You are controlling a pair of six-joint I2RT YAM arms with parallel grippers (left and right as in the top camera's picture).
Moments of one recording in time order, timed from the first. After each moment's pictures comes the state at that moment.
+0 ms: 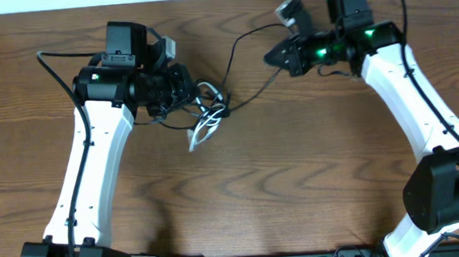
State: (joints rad) left arm -0.14 1.56 1.50 -1.06 0.47 -0.43; right arm 0.22 1.83 1.60 -0.68 -0.78 -0.02
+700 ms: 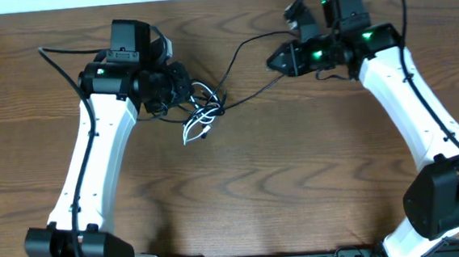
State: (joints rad) left arm -0.14 1.61 1.50 -1.01 0.39 -0.44; right arm 0.27 1.80 1.60 -0.75 -0.62 0.12
